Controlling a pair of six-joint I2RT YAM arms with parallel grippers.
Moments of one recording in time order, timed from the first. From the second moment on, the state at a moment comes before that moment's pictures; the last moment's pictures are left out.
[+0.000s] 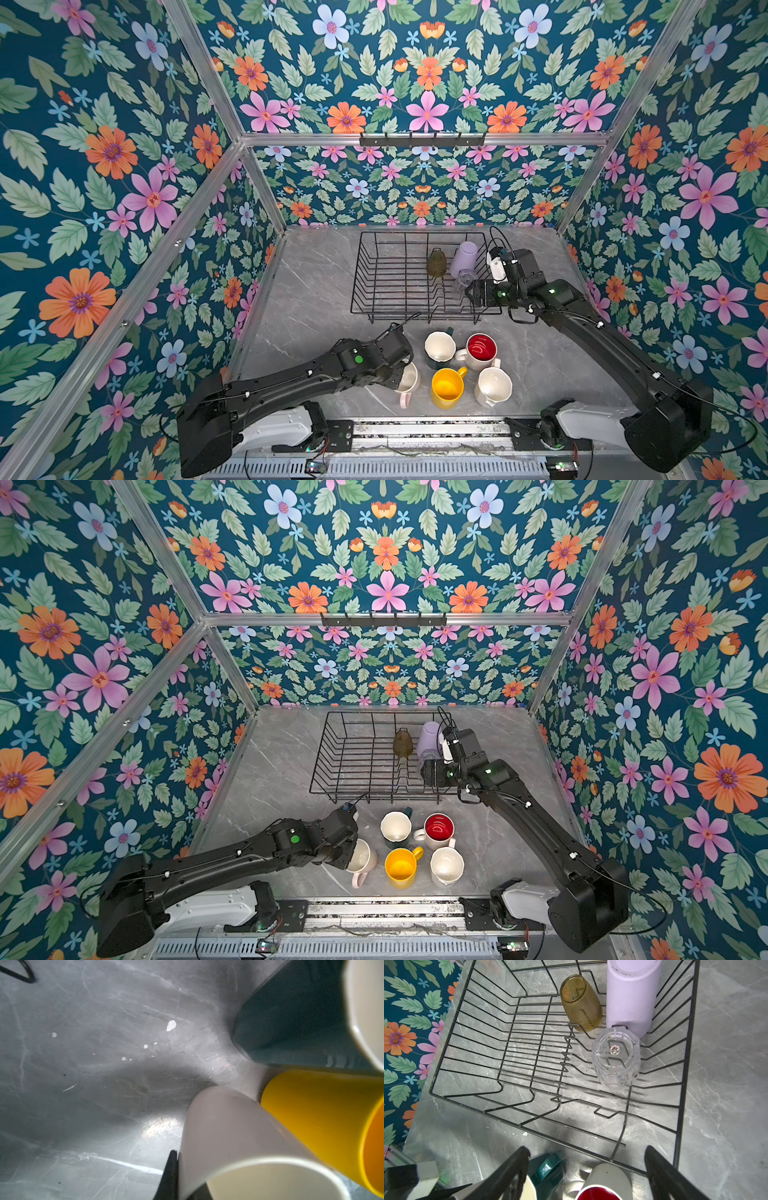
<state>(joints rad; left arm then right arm) -1.11 1.11 0.74 -0.80 -0.11 -0.67 0.44 1.25 1.12 -0.70 -0.11 0.36</state>
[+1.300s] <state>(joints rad) -0.57 0.90 0.91 -0.38 0.19 -0.36 0.44 1.10 0.96 -0.22 -0.64 0.66</state>
